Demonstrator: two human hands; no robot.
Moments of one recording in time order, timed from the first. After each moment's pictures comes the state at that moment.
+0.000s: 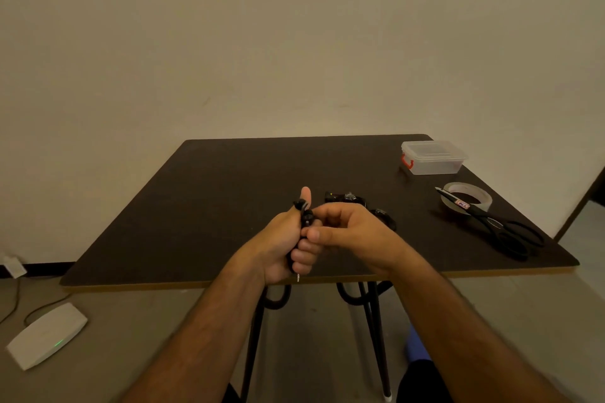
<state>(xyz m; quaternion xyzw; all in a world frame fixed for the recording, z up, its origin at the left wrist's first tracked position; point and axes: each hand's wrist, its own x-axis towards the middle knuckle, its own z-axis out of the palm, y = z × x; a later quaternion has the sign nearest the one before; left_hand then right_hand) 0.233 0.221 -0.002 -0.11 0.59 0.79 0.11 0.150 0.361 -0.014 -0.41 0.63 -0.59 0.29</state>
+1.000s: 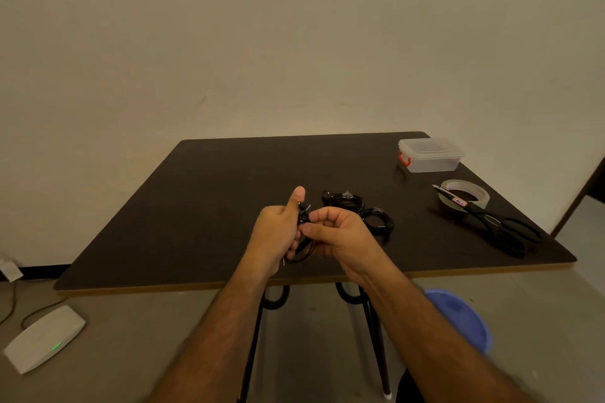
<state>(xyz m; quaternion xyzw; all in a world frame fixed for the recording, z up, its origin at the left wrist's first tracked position) 0.210 0.213 -0.023 -0.21 0.73 0.63 -0.13 0.148 0.339 -0.046 -0.27 0.58 -0.72 0.27</state>
